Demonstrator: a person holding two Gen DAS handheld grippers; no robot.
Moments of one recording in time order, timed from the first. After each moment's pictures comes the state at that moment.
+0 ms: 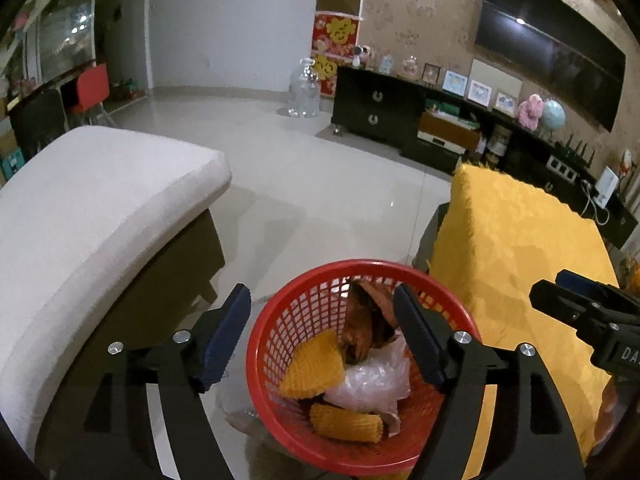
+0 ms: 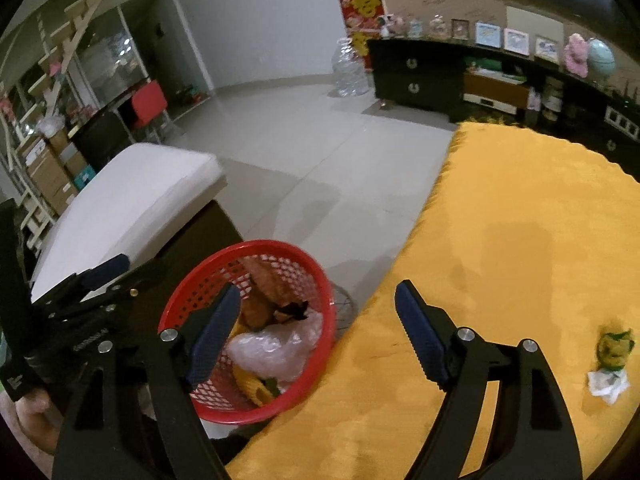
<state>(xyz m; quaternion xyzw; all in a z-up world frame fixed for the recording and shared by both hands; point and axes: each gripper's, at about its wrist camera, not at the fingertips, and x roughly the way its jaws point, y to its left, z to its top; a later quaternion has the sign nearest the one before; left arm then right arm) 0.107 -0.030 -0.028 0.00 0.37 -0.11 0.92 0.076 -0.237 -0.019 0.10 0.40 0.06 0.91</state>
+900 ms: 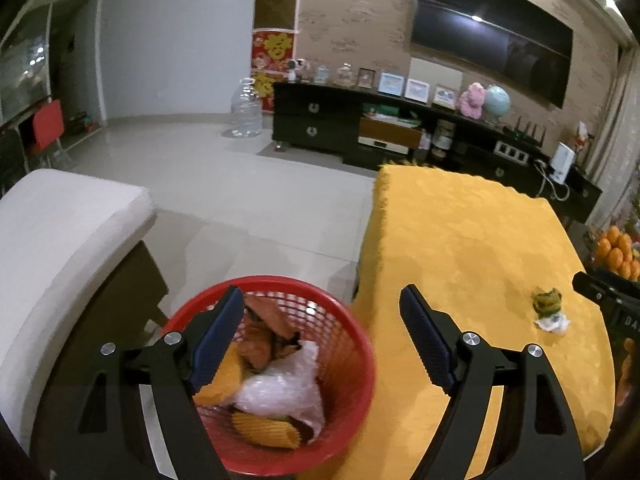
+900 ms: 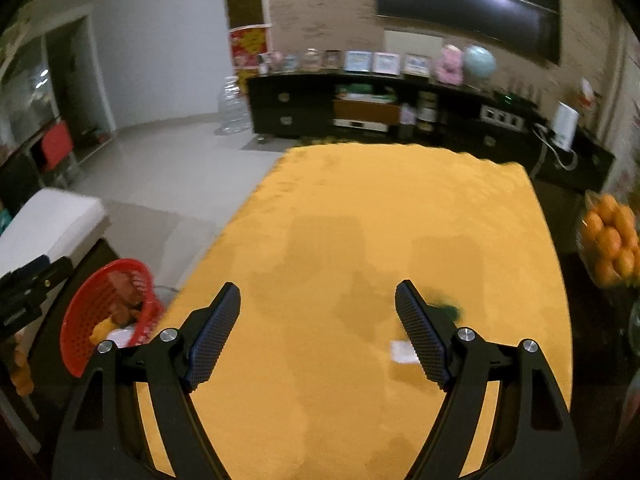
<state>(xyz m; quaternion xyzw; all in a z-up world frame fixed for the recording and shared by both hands) 0.075 -0.115 -0.010 0.04 0.34 -0.20 0.92 -0.025 -0.369 0.000 0.09 0.35 -0.15 0.92</state>
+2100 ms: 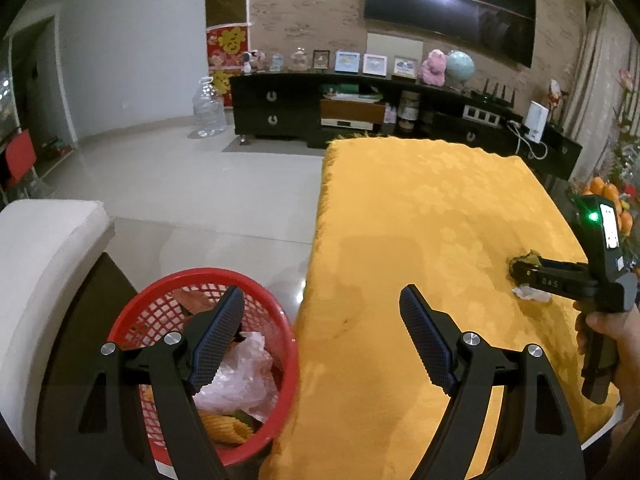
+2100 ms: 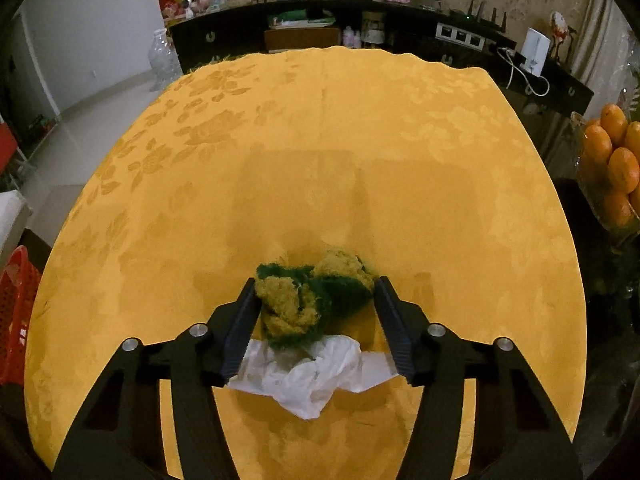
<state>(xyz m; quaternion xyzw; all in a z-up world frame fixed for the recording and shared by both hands) 0.054 -0.184 -0.028 0.09 0.35 -0.24 0.90 0.004 -0.478 -0.107 0.13 0.45 -0.21 0.86</state>
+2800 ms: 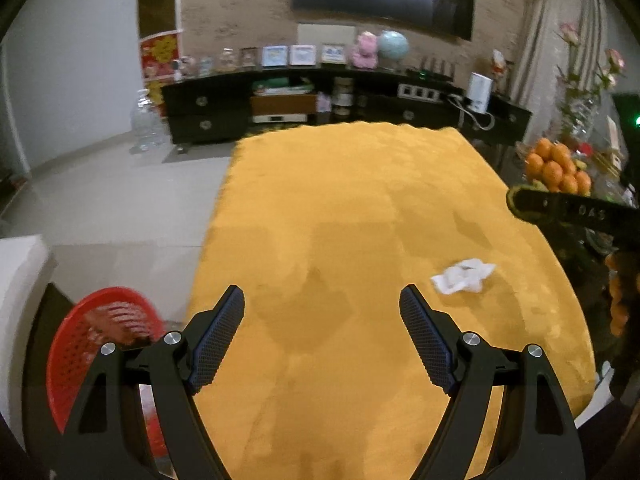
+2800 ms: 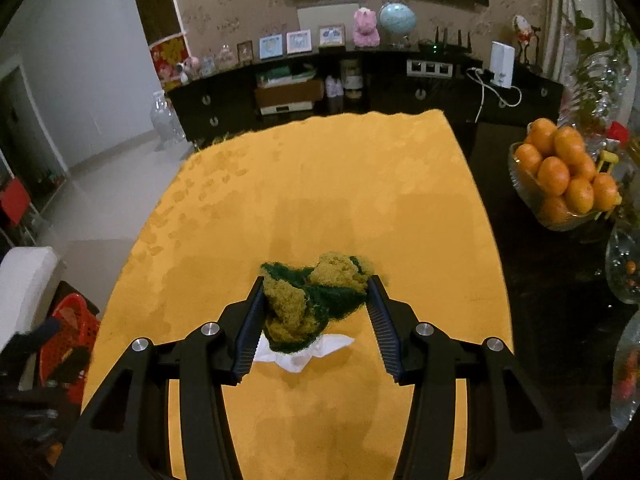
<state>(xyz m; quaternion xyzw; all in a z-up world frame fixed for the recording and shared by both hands) 0.016 -0.273 -0.039 0.13 0.35 -0.34 0.86 -0.072 -0.479 -0.012 0.17 0.36 -0.23 0.89</state>
